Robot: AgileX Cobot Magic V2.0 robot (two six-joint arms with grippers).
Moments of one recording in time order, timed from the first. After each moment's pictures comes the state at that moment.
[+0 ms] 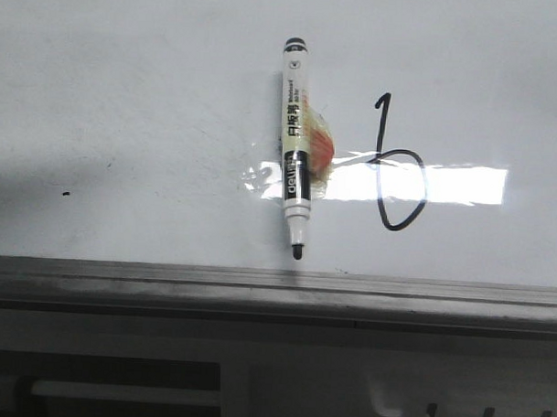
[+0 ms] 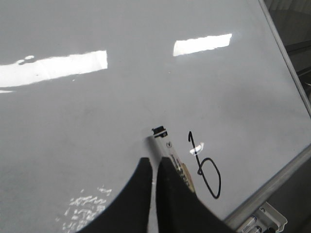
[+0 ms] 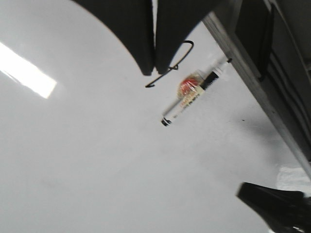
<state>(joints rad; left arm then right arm) -0.80 0.75 -0.53 -1.41 -0.01 1.27 0.66 0.20 -0.60 0.03 0.58 -0.39</state>
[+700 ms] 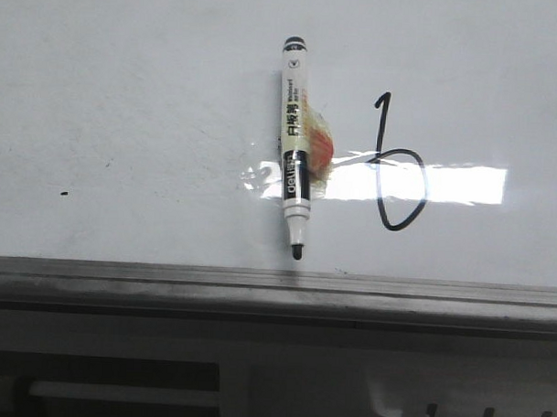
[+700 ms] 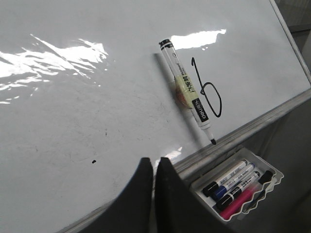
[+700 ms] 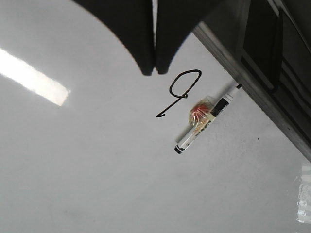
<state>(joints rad) -0.80 0.41 -0.18 -1.40 0.01 1.27 0.65 -0.01 -0.47 -0.06 0.63 -0.29</state>
